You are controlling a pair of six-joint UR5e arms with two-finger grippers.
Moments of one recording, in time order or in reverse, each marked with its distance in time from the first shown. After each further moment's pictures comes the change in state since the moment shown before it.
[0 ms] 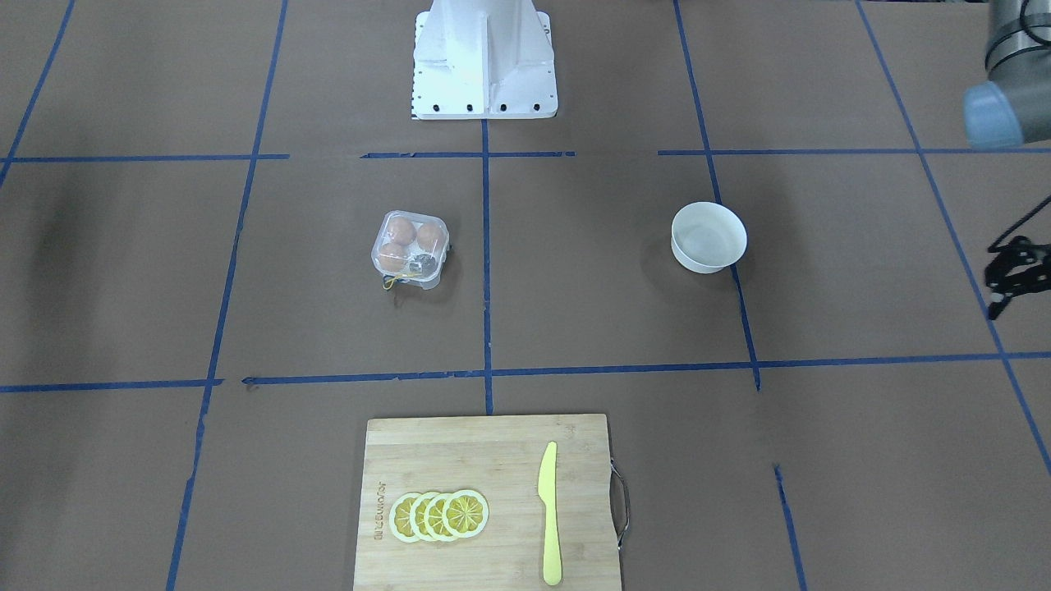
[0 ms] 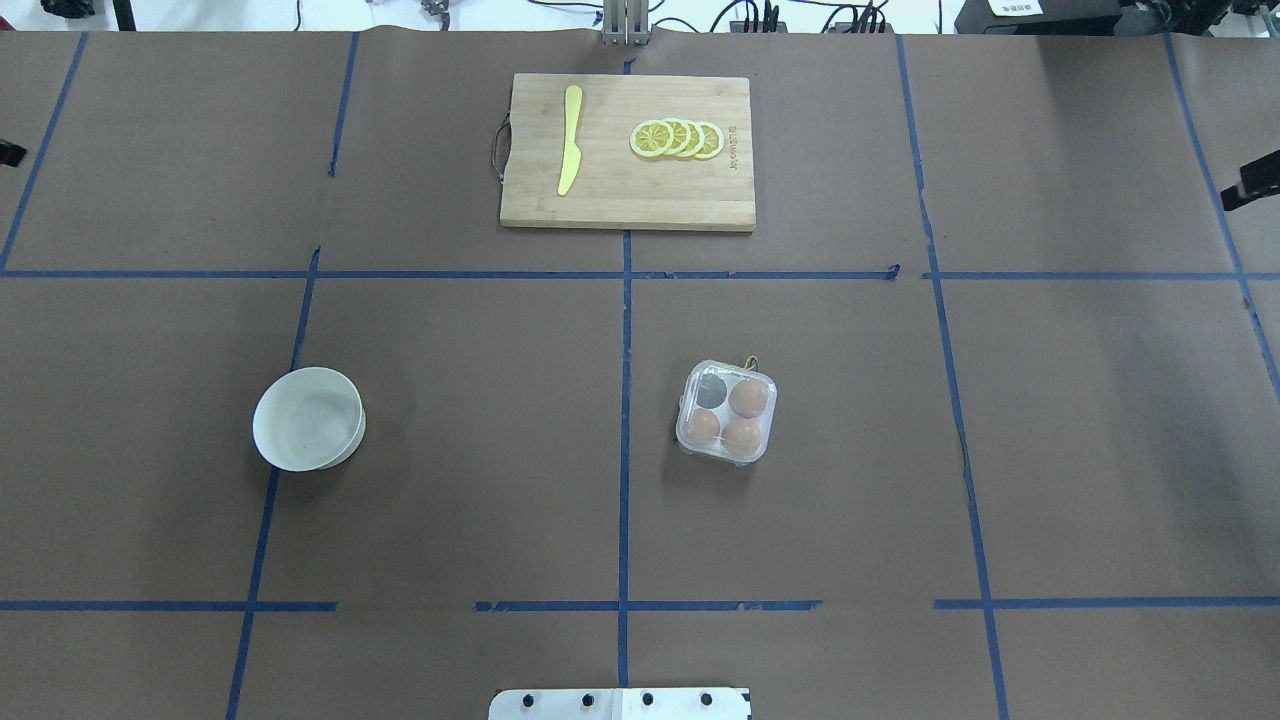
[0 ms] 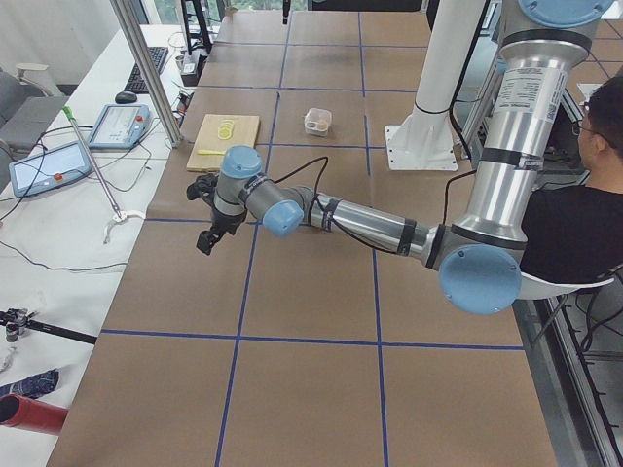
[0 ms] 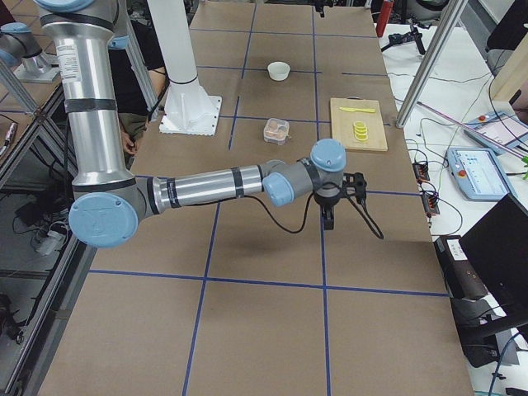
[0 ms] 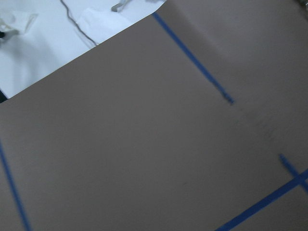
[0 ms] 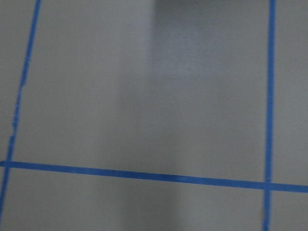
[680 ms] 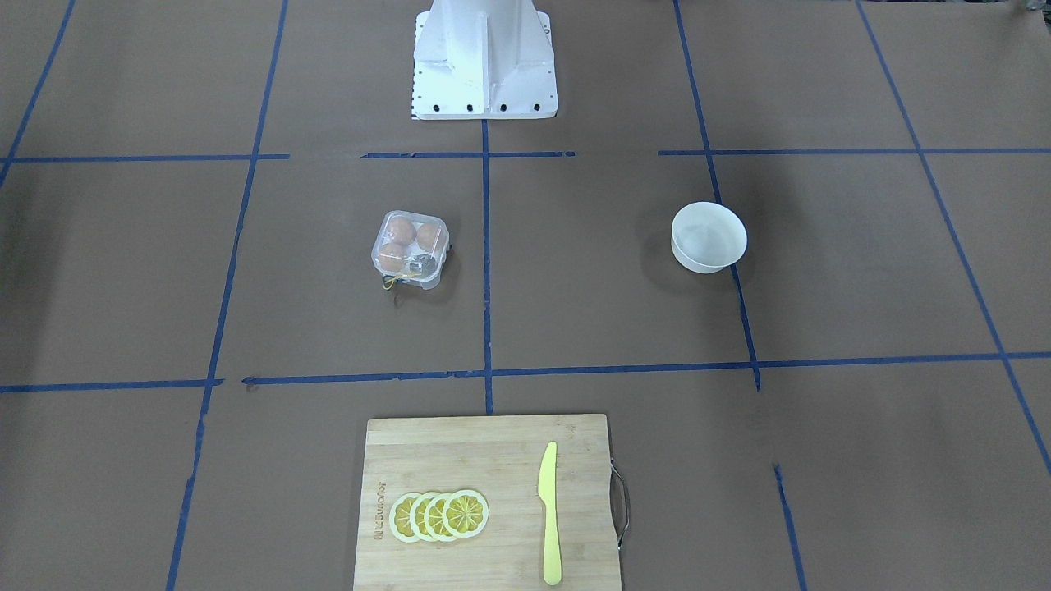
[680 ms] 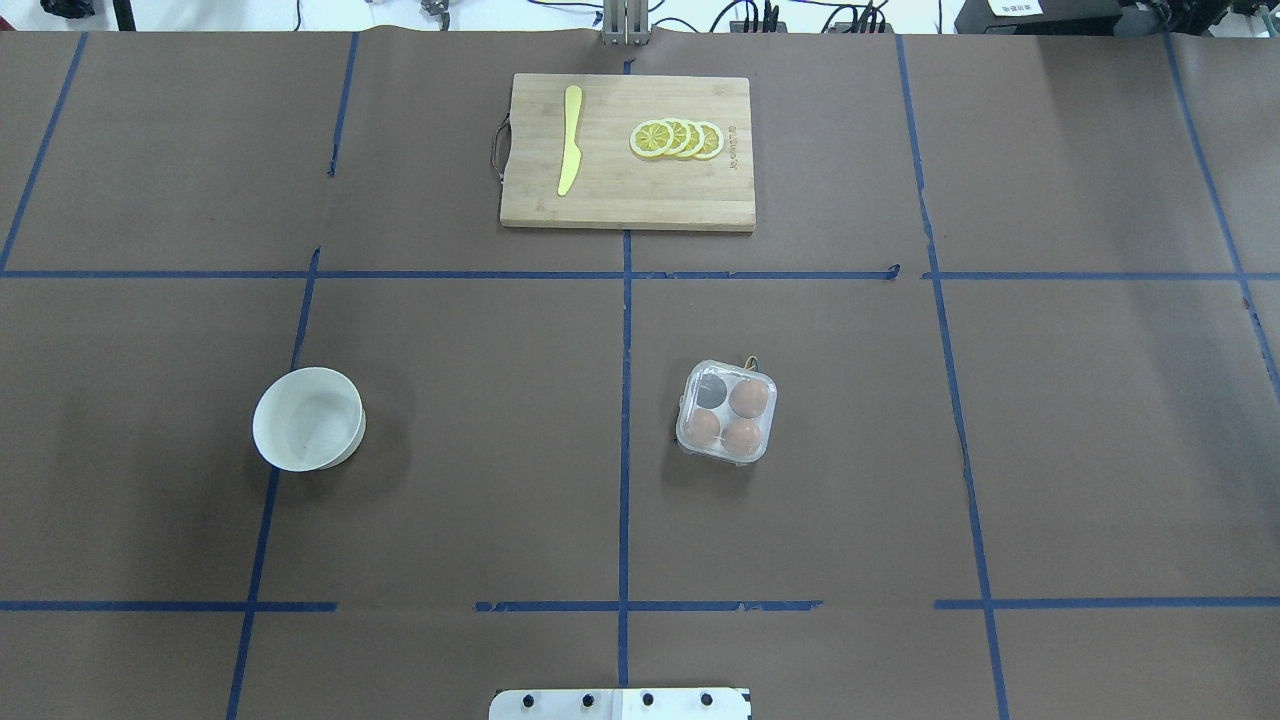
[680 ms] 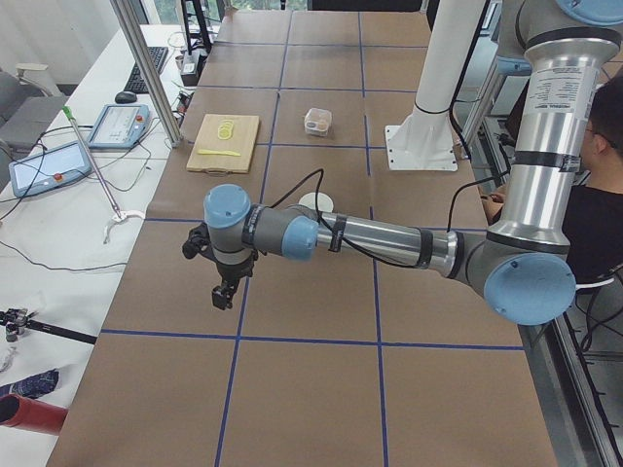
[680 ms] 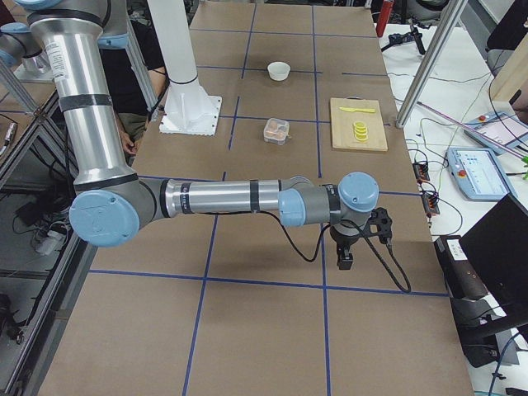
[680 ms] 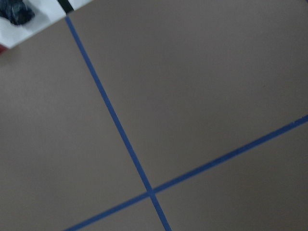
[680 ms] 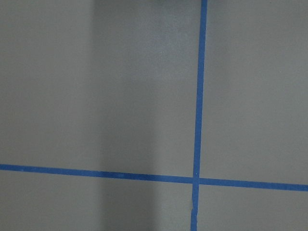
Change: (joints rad) left arm -0.166 0.132 0.006 0.295 -0.224 0.085; right arm 0.123 0.094 -0.109 -0.216 0.040 -0.225
